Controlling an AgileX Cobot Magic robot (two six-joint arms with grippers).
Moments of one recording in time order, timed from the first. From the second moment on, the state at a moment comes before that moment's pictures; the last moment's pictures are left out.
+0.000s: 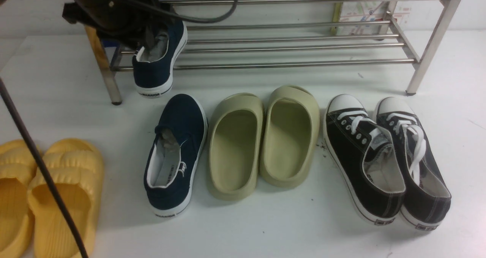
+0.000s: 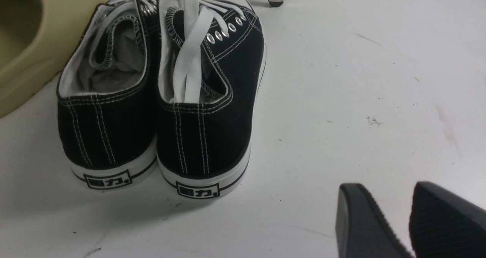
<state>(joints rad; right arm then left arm) -0.07 -0.01 0.01 0.05 0.39 -0.03 -0.21 1.78 -1.69 -0.05 0.98 -0.13</state>
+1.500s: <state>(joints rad) -0.07 -0.01 0.01 0.05 0.39 -0.03 -0.21 1.86 -1.40 0.31 0.43 -0.52</state>
